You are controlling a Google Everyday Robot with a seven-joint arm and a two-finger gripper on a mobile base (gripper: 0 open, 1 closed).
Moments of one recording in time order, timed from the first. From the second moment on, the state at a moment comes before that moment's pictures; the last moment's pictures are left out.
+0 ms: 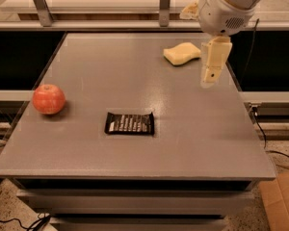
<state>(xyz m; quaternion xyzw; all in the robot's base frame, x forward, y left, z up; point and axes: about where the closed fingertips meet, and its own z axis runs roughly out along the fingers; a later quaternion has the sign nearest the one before) 0.555 -0.114 0.971 -0.76 0.61 -0.04 0.21</state>
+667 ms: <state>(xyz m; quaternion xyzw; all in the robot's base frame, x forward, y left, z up) 0.559 -0.112 0.971 -0.76 0.61 -0.04 0.22</state>
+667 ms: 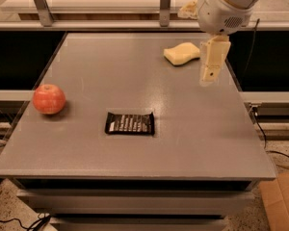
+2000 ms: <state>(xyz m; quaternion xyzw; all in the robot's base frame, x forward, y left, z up) 0.638 -0.083 0.950 -0.80 0.54 -0.10 0.24</state>
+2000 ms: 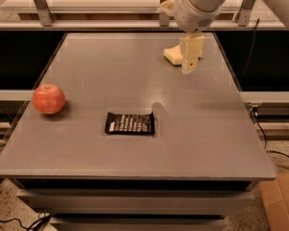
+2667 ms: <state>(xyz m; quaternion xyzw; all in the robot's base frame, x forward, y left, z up) 0.669 -0.067 0.924 -0.79 0.56 -0.06 0.24</state>
